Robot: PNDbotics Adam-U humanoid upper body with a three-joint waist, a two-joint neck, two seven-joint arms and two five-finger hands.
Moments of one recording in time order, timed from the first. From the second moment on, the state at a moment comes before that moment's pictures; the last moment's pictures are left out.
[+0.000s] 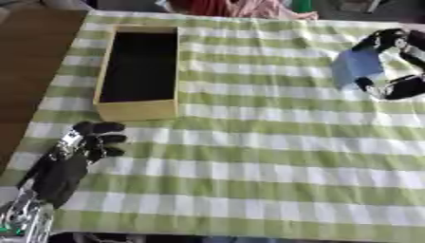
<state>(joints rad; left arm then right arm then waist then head) -0.13 0.15 -0.06 -1.76 0.10 0.09 -0.46 -0.54 -0.79 0.08 -1.38 0.40 -0.41 0.30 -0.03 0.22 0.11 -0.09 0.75</state>
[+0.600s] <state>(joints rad) -0.13 0.16 -0.07 -1.76 0.10 0.08 -0.47 -0.76 -0.72 0.14 -1.37 0.38 -0.43 0.37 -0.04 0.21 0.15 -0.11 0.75</state>
